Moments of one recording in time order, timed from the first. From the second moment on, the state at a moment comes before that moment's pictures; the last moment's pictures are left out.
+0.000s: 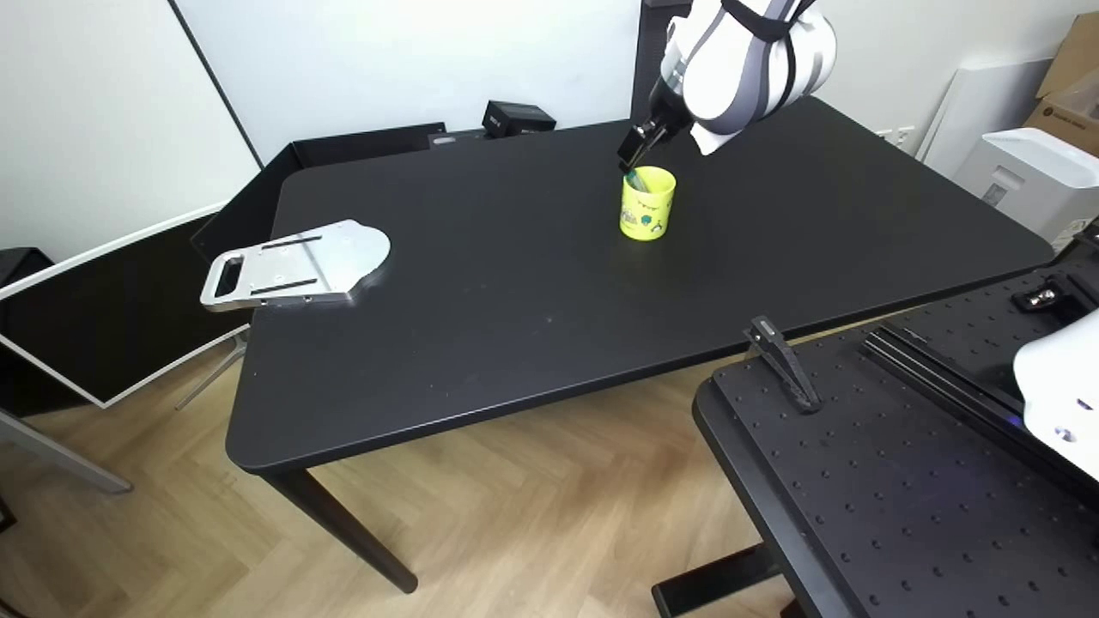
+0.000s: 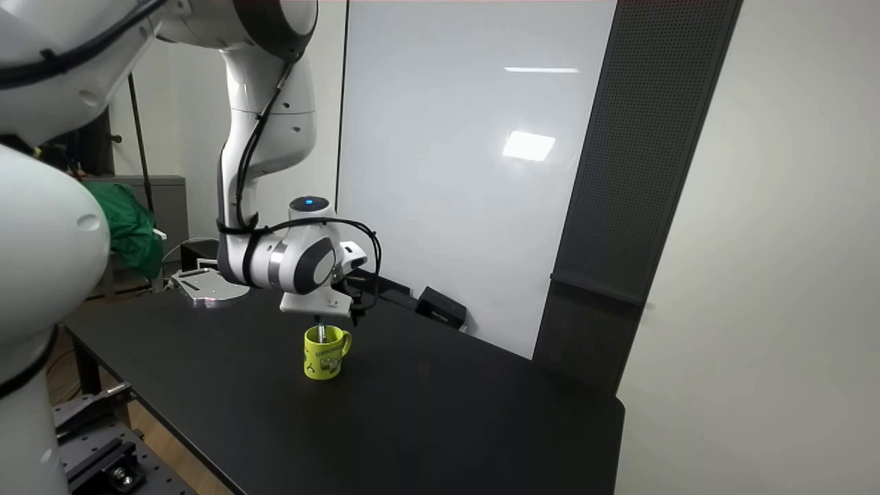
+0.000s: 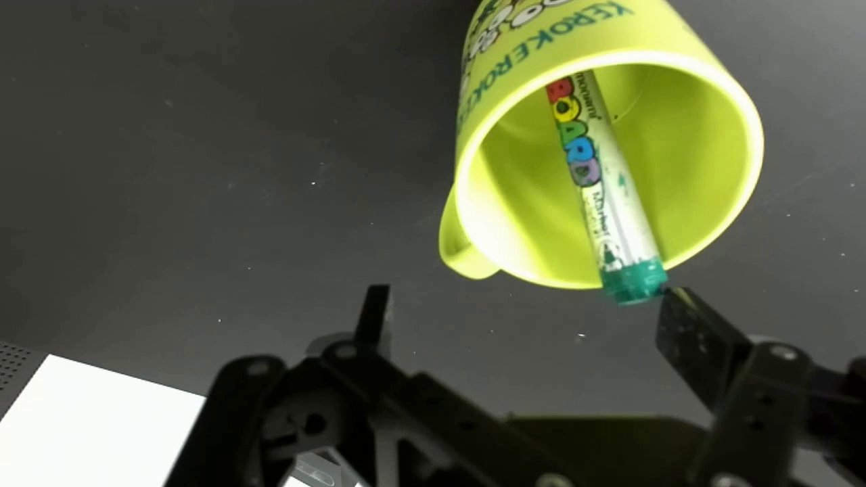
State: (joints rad) arm 0.30 0.64 0.00 -2.28 -0.01 3.38 -0.14
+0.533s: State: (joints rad) arm 0.25 0.44 0.02 -2.30 -0.01 3.01 -0.12
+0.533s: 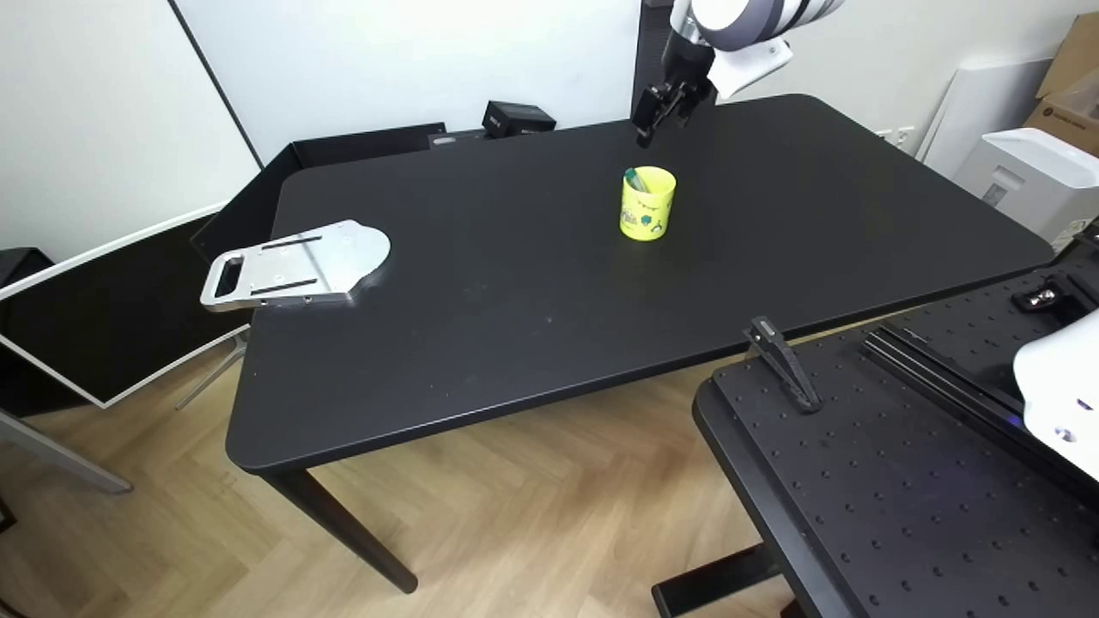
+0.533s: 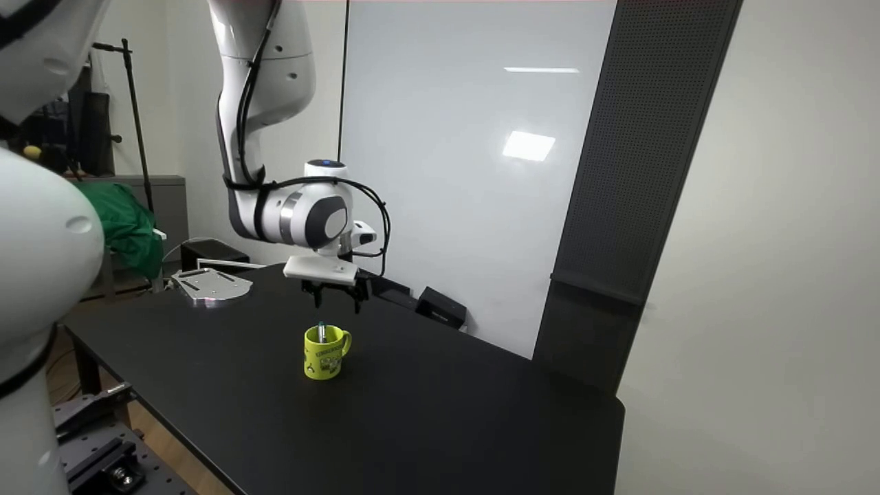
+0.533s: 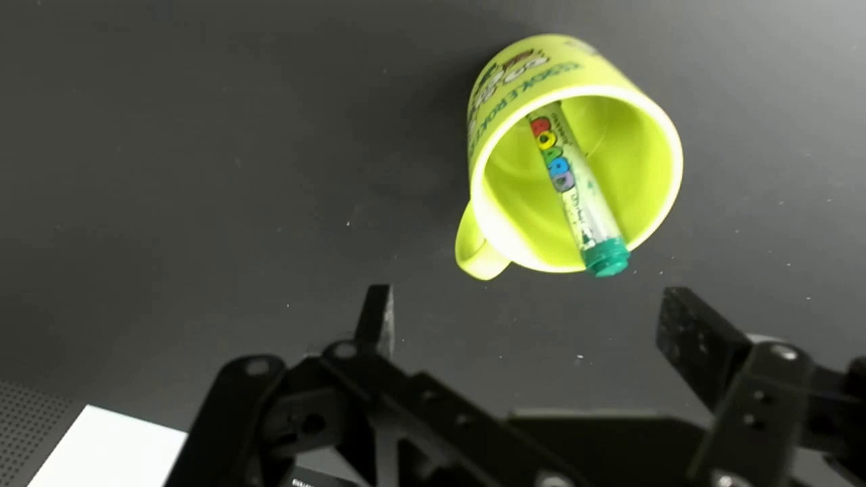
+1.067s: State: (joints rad) arm 0.17 0.28 0.10 -2.30 0.01 2.59 -0.10
